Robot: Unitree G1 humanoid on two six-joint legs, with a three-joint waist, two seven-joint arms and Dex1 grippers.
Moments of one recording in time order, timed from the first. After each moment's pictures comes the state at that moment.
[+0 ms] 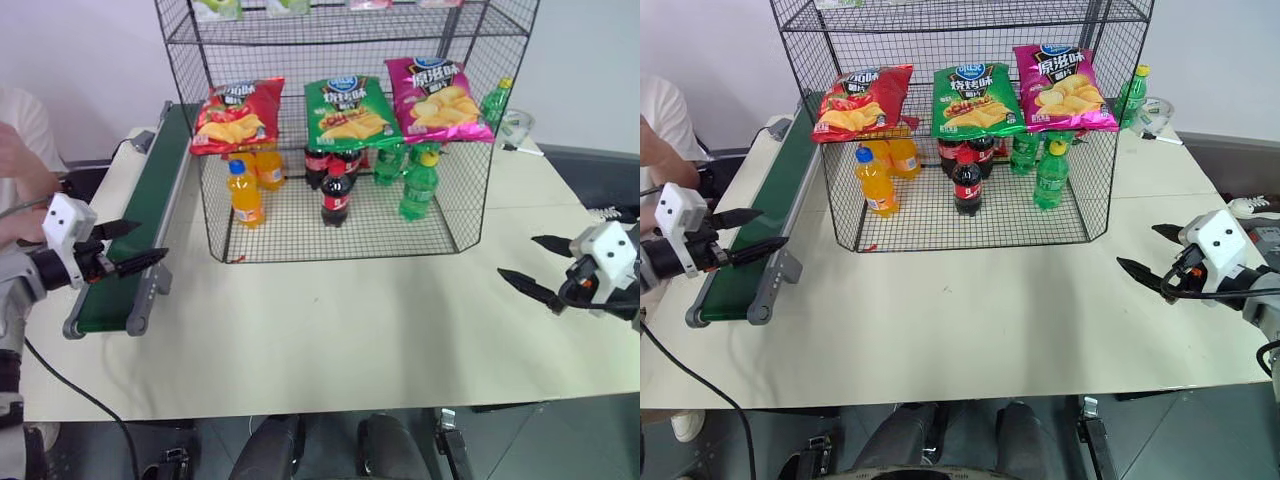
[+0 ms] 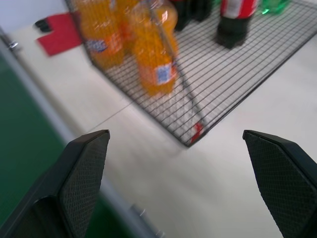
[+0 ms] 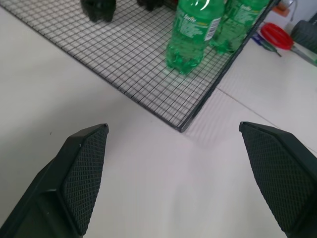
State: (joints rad) left arm -0.37 0.94 0.27 0.48 -0.42 0.18 -1.15; right arm 0.00 -0.93 -0.41 0.01 0.38 0.24 0.93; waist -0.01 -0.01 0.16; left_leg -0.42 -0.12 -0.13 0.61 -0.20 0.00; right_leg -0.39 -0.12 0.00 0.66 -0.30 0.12
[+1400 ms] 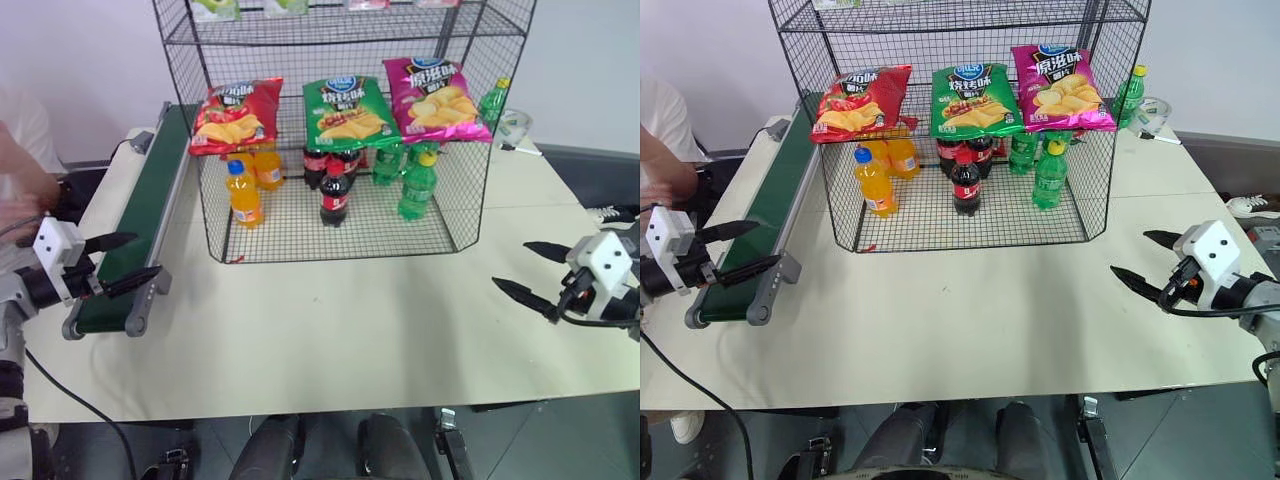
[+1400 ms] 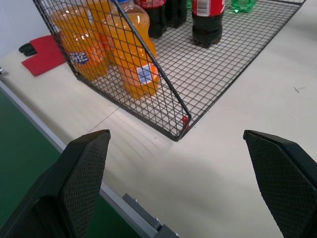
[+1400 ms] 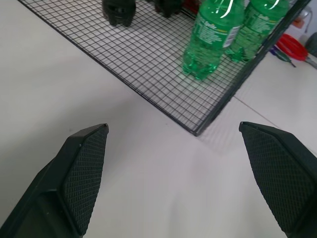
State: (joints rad) left arm -0.34 0.90 0.31 0.64 -0.42 -0.12 -1.33; right arm 0.02 -0.89 -0.41 -0.02 0.37 0.17 0.98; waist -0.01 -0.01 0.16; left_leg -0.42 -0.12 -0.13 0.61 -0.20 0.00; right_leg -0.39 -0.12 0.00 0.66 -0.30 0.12
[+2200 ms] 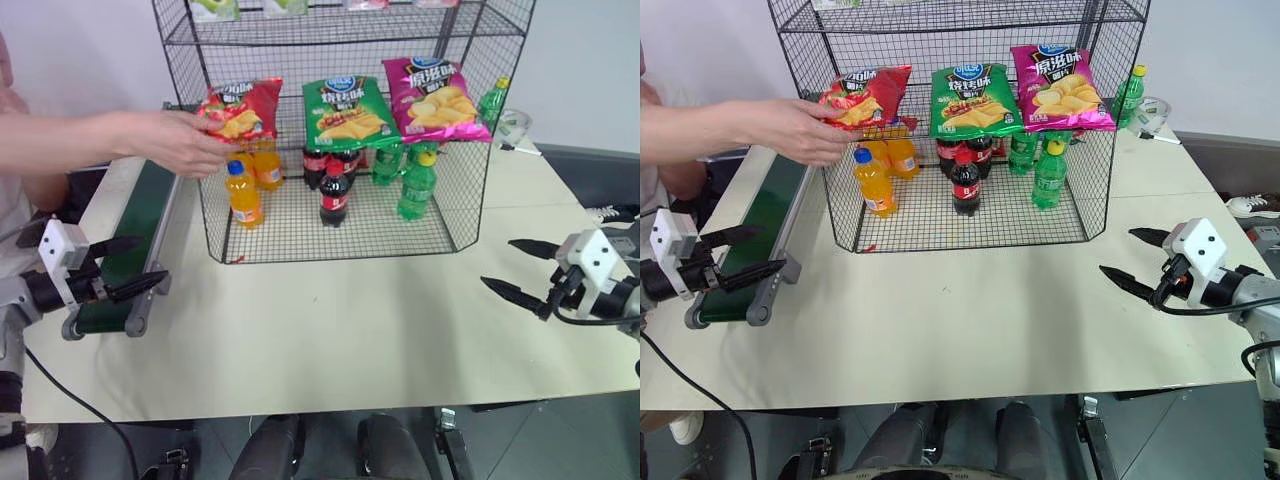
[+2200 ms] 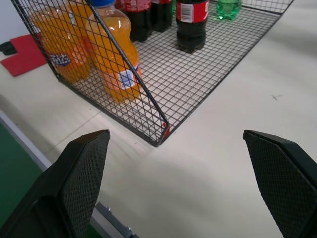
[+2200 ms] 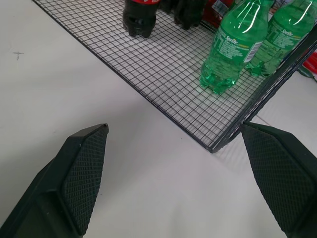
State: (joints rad) left arm -0.24 0.88 0.33 0.45 -0.46 0.01 -1.30; right arm -0.05 -0.89 -0.37 0.04 0.37 0.14 1.04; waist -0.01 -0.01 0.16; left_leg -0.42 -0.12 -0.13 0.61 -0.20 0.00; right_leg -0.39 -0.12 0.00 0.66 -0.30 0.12
